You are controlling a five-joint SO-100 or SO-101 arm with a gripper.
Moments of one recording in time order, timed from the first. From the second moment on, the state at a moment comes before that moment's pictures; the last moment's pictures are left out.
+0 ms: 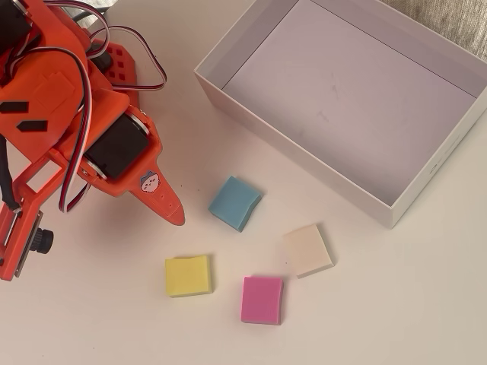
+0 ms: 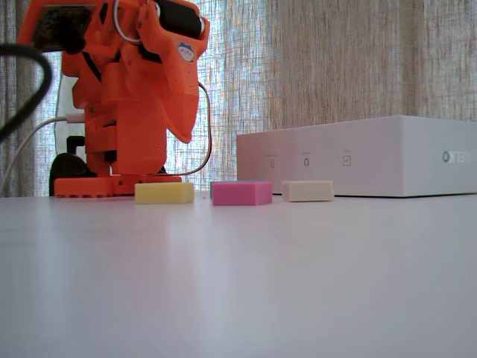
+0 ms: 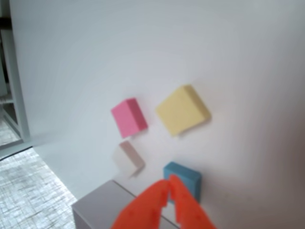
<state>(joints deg) -2.4 189.4 169.1 77.3 -9.7</state>
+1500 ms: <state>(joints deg) -13.6 119.3 103.8 85.0 33.6</state>
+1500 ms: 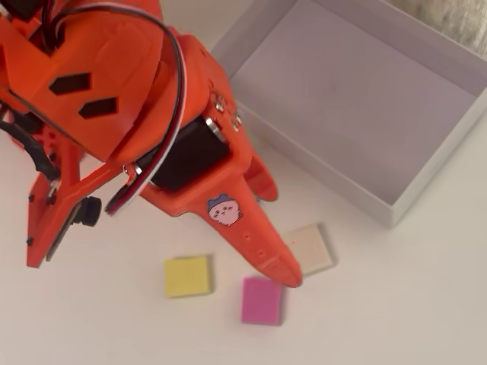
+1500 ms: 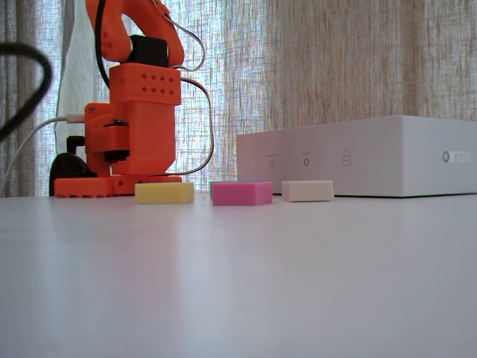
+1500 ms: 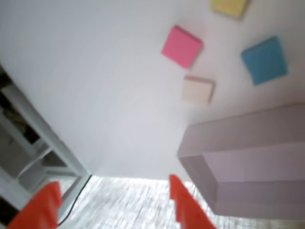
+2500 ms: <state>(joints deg) 3.8 100.4 120.0 81.8 32.8</state>
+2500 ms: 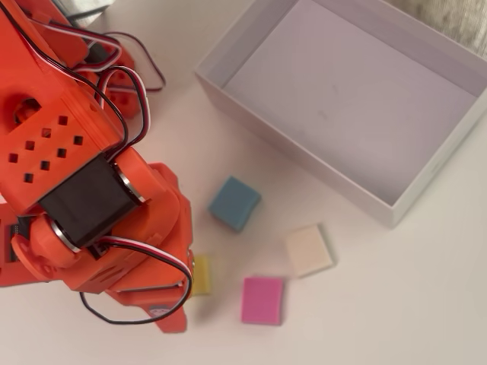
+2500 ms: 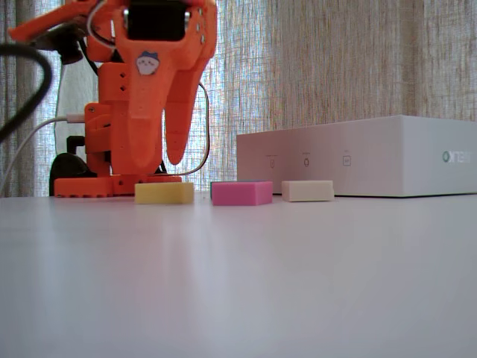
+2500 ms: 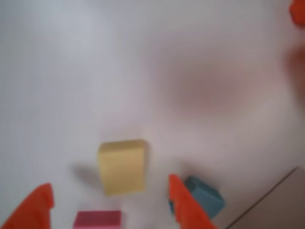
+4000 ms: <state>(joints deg) -12.1 109.2 95.3 86.8 9.7</state>
